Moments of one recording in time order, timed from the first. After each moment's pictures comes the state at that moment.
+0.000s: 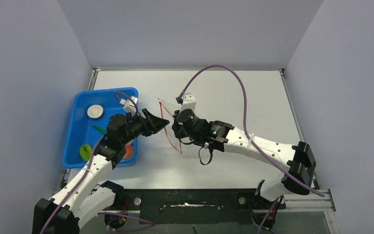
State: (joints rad) left arm -0.38 0.89 0.55 0.14 0.37 -0.88; right arm 1.08 1.48 1.27 -0.40 0.38 0.61
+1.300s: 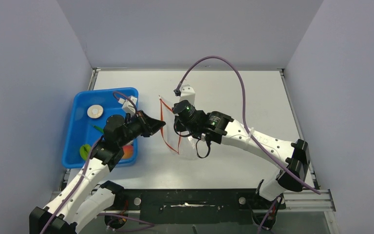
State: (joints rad) left arm -0.42 0.83 0.59 0.06 0.35 -0.81; right arm 1.06 1.55 1.48 -0.61 0.43 0.56
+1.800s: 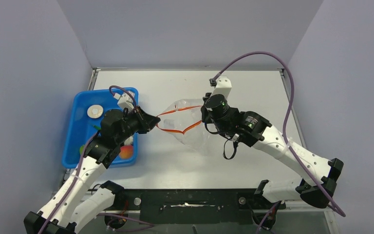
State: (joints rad) left arm -0.43 0.82 0.75 -0.21 0.20 -0.69; right arm 0.94 1.29 1.41 -0.71 0.58 0.57
